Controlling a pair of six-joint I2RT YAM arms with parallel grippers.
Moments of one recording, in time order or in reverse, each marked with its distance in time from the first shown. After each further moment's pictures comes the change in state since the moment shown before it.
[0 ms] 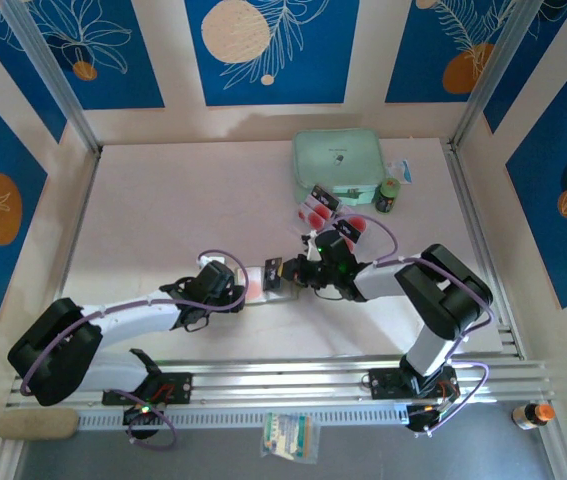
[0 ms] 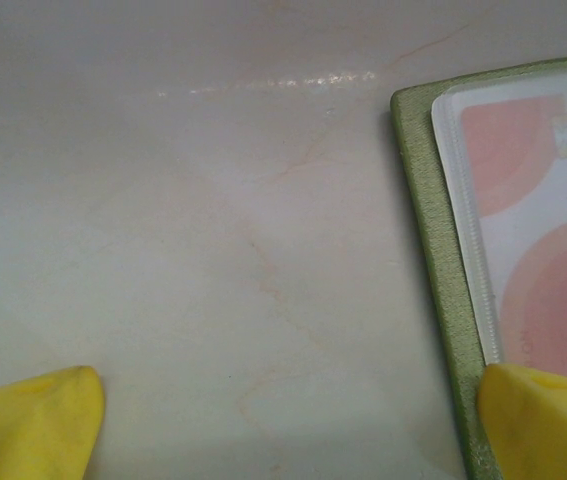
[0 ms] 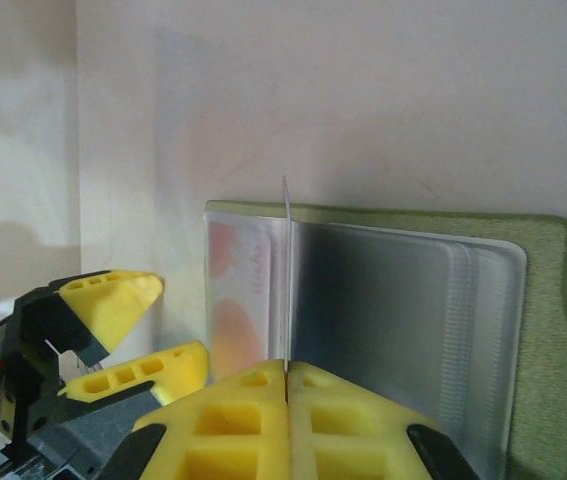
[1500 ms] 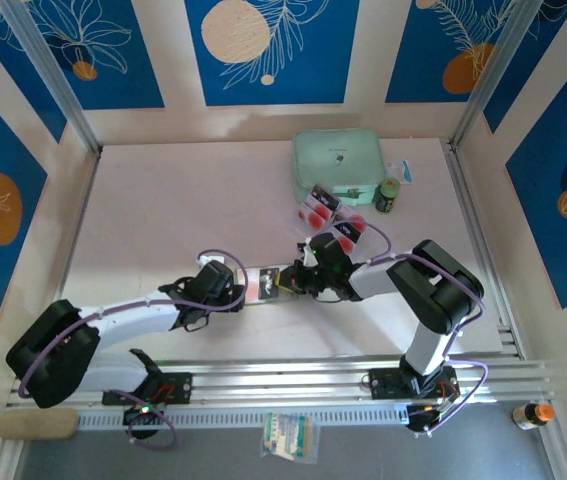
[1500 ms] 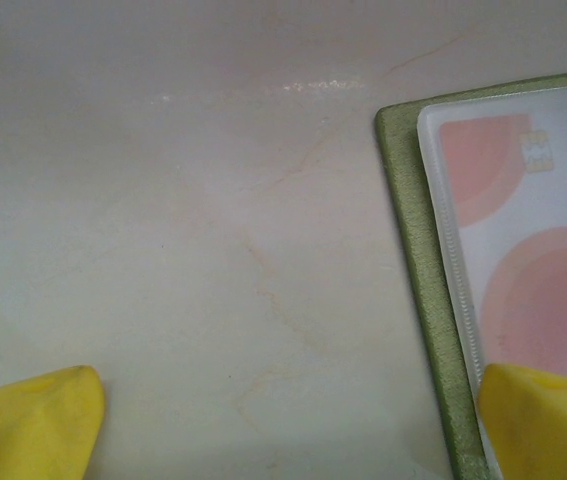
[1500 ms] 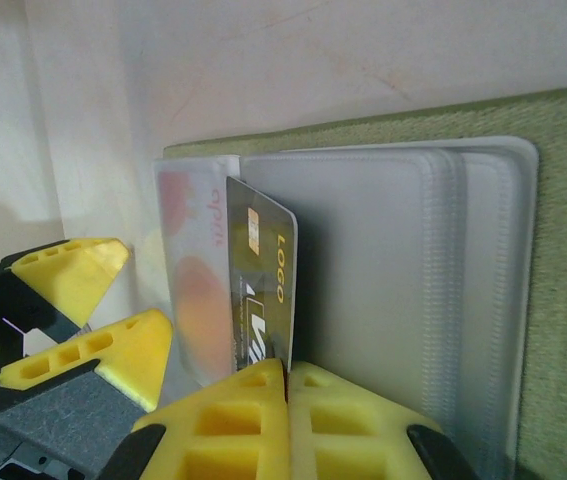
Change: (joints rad) left arm 0.000 -0.013 0.001 -0.003 0.000 0.000; right arm 0.017 0.056 0.029 -0.074 -0.058 0.041
